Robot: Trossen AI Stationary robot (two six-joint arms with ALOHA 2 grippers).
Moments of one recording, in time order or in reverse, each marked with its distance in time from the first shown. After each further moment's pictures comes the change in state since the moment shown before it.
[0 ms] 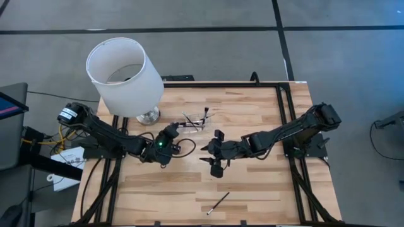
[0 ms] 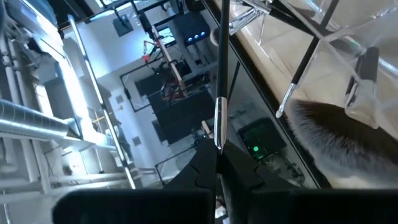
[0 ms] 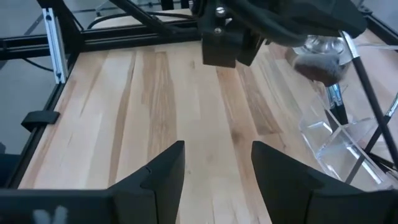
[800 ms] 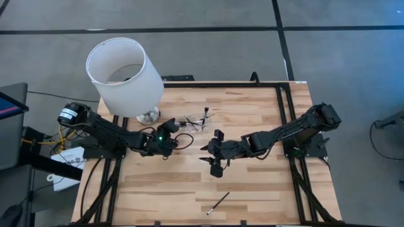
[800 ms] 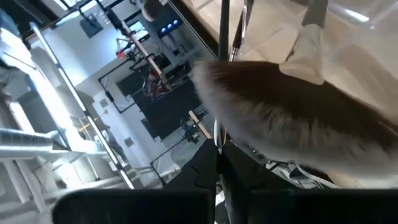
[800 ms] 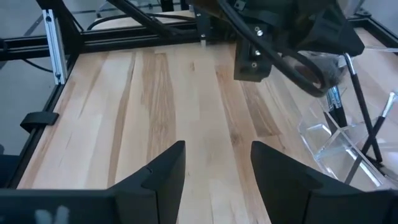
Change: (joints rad) left arm 0.116 0.000 -0.103 -0.004 0.062 0.063; right arm 0.000 0.001 0.000 0.008 0.000 -0.008
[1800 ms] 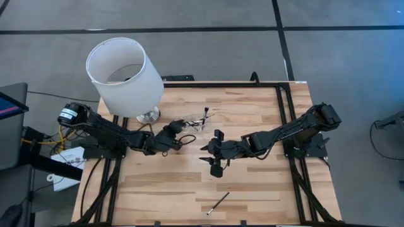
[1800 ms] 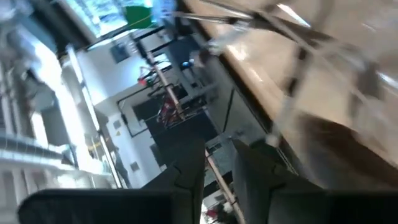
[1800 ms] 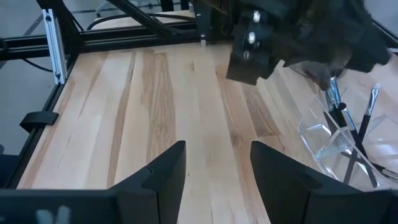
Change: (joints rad) left arm 0.017 0.000 -0.008 0.294 0.159 0.176; right arm 0.000 0.000 0.000 0.000 0.000 -0.001
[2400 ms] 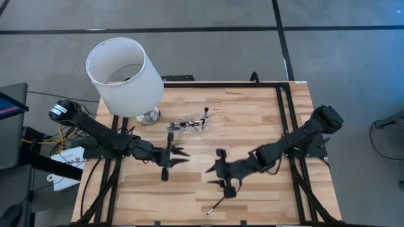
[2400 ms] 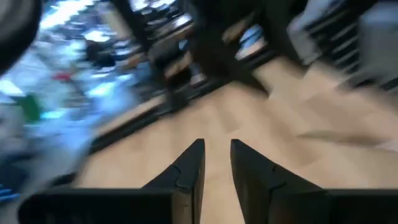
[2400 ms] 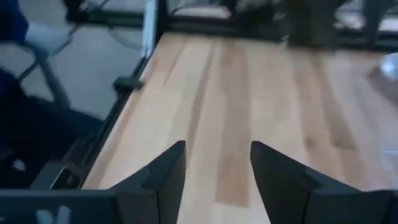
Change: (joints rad) left arm -0.178 -0.177 0.000 0.153 0.688 -1.089; right arm 0.174 -0.010 0.000 -0.004 -0.052 -0.081
